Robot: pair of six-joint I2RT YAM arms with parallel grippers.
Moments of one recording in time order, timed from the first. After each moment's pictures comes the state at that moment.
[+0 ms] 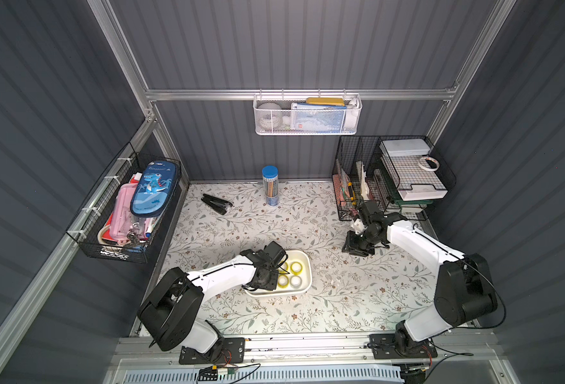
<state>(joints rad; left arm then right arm) -0.75 1.49 0.80 -0.69 -0.09 -0.51 0.28 1.56 1.11 -0.84 -0.32 0.48</state>
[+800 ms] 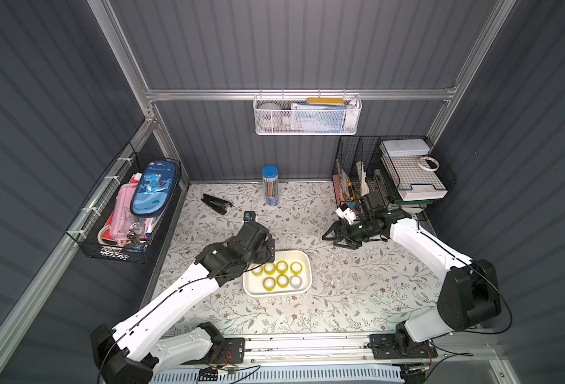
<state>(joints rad) -0.75 1.08 1.09 -0.85 -0.40 -0.49 0.29 1.53 1.20 -0.75 -0.75 0.43</state>
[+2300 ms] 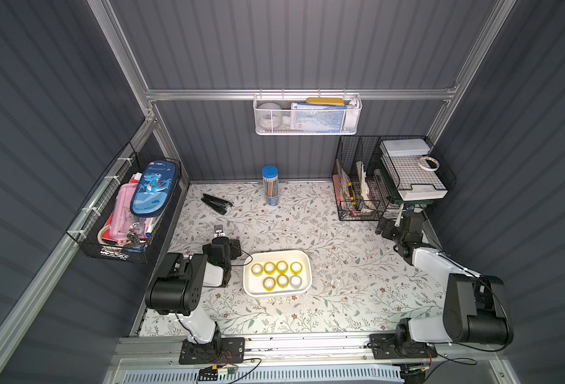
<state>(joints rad) -0.12 1.70 0.39 0.76 -0.28 -0.04 -0.10 1.42 0.64 0.17 0.09 0.23</state>
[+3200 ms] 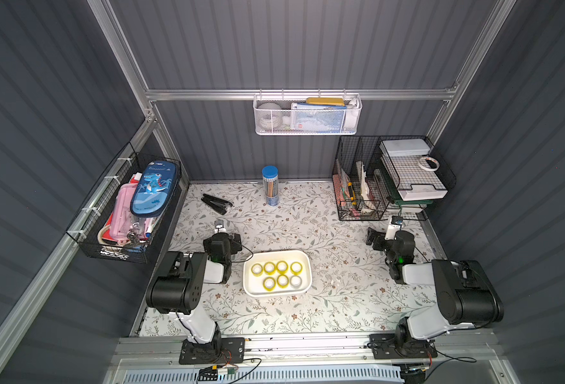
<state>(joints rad) -0.12 1.70 0.45 0.78 -0.26 -0.03 -0.05 1.55 0.38 0.78 -0.02 0.13</state>
